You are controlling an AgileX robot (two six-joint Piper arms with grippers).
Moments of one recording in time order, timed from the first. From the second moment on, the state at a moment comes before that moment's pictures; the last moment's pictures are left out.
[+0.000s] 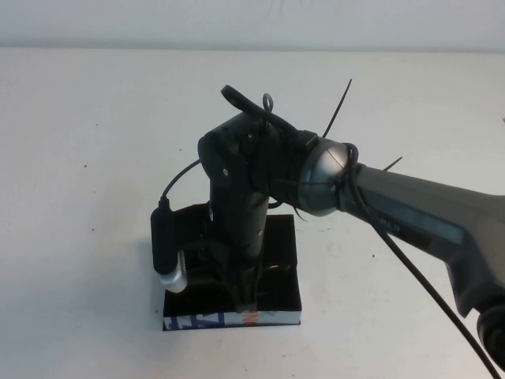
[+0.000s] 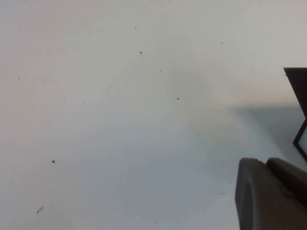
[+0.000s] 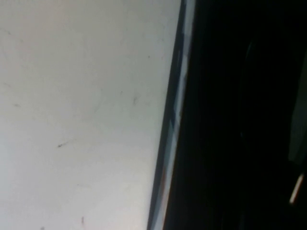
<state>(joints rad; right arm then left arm) 0.84 2.16 -1.85 0.09 1.22 -0.97 -0.20 -0.01 0.02 0.03 0.37 -0.11</state>
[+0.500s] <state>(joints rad) 0.84 2.17 -1.85 0.08 1.22 -0.90 -0.20 -0.01 0.02 0.03 0.37 -0.11</state>
